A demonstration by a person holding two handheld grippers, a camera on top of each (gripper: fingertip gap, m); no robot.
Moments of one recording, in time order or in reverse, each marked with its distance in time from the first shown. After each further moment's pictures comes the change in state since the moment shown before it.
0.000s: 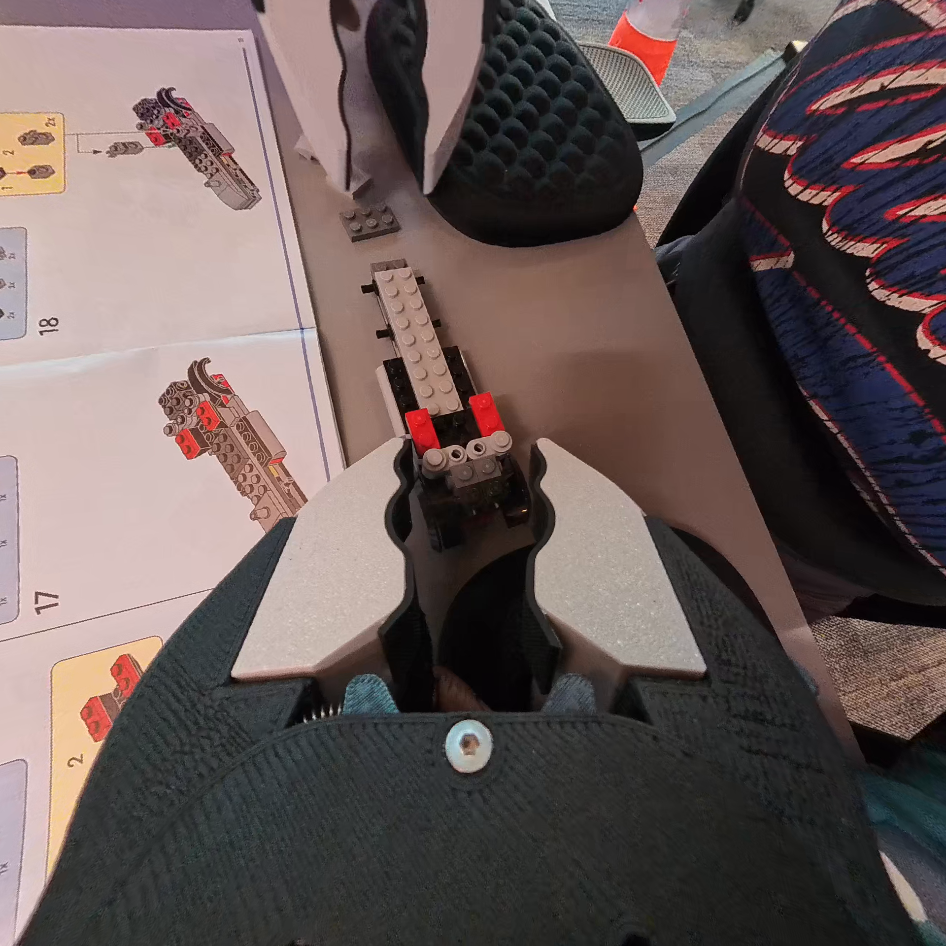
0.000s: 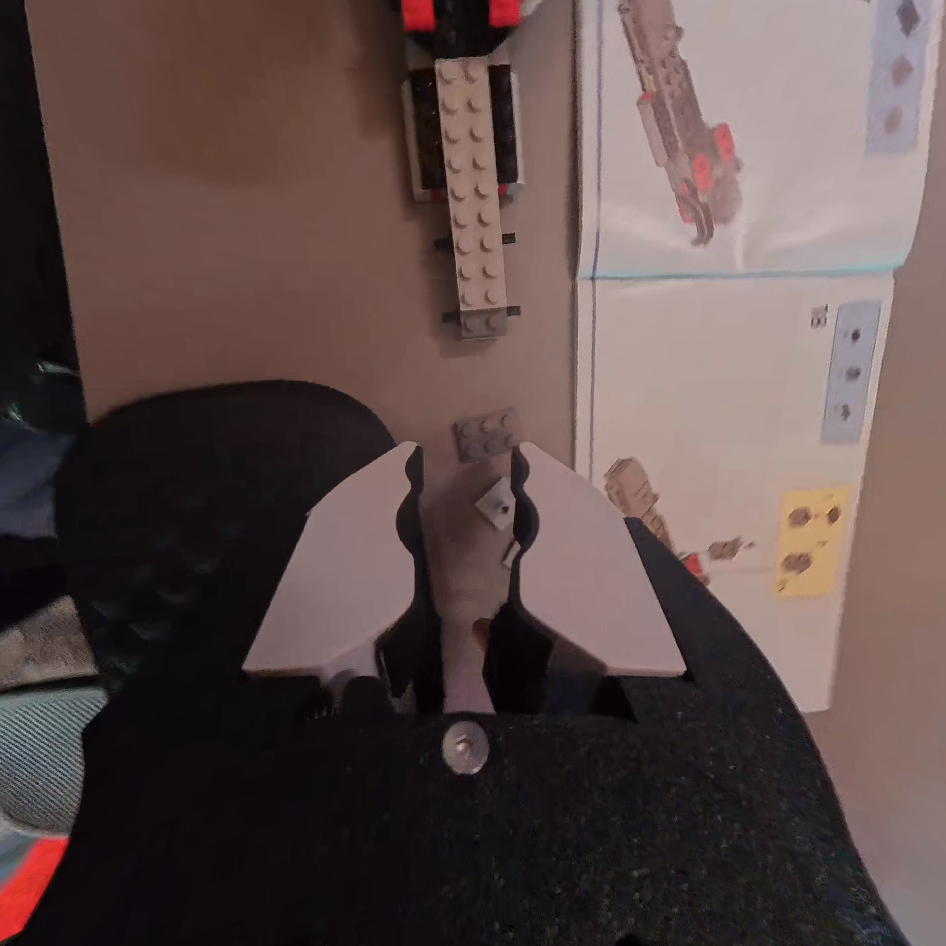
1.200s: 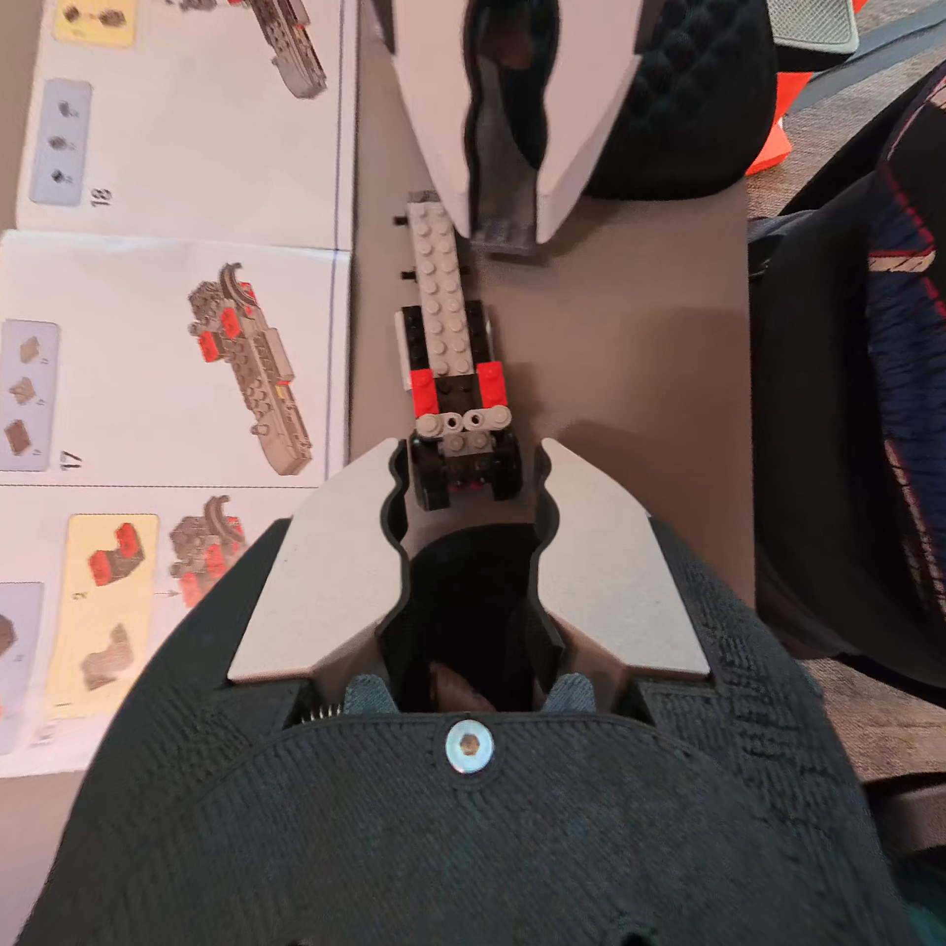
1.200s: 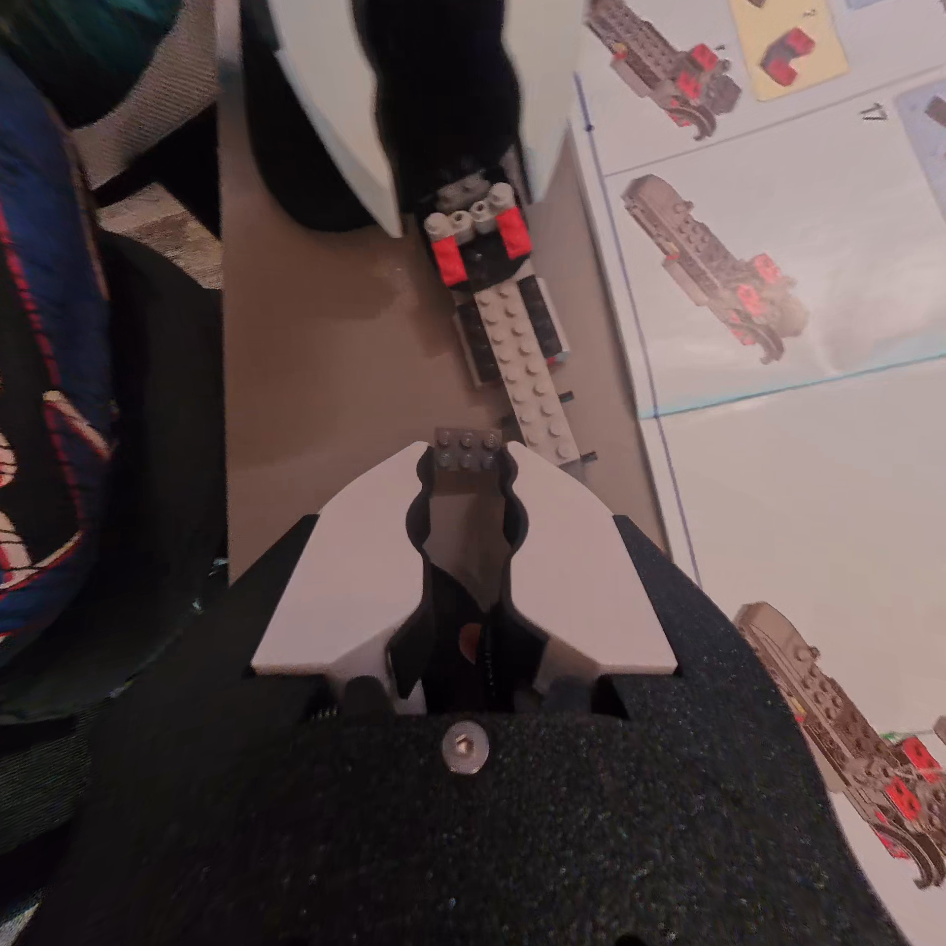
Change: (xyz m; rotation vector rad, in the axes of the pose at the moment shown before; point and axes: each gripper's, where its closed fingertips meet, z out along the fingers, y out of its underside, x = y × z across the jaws) left arm 0.000 0.011 -0.005 -0.166 -0.233 -0.146; right arm -0.021 -0.056 0.020 0.310 -0.167 0.272
